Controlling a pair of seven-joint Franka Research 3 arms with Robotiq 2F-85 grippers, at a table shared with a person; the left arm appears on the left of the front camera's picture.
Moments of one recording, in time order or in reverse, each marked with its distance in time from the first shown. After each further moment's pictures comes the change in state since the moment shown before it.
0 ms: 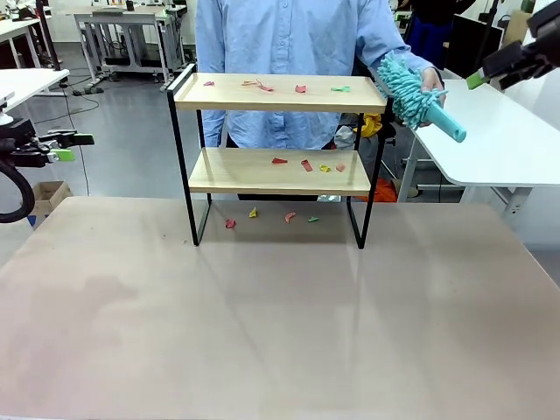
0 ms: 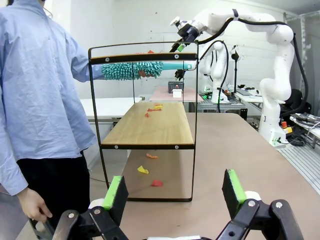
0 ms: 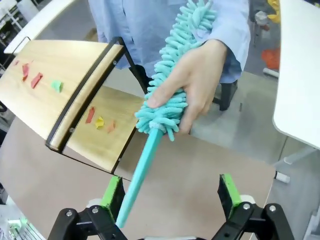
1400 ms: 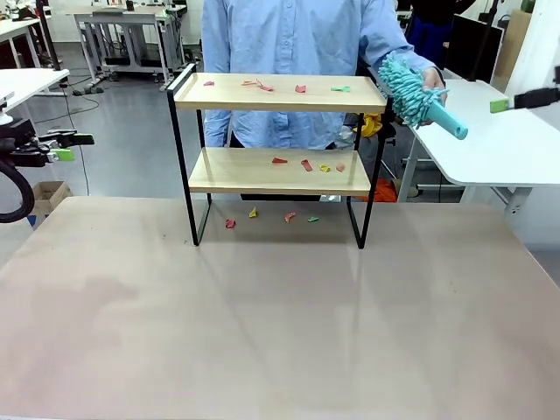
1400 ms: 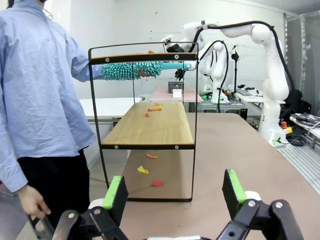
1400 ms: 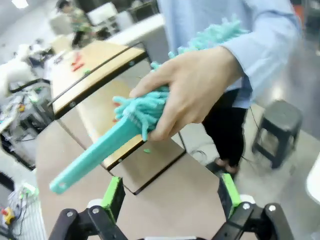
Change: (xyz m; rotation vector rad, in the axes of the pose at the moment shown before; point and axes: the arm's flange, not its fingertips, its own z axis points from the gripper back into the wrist) left arm 0.000 0.000 0.000 0.000 0.000 0.000; right arm -0.043 -0.152 -0.067 0.454 -0.215 0.155
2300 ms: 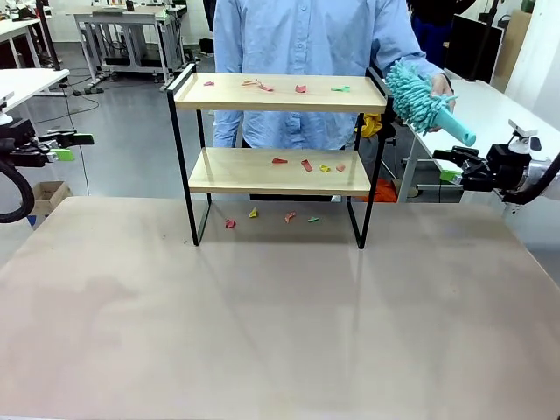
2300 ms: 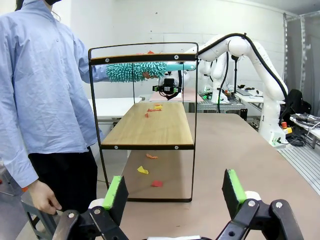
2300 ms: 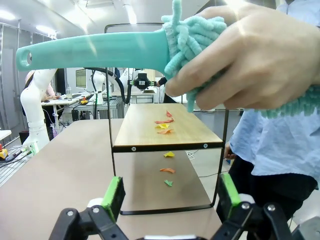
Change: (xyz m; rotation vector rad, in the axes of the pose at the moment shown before) left arm 0.000 -0.001 0.000 0.000 -0.001 0.000; right arm -0.150 -0.079 -0.143 0.479 -0.441 0.399
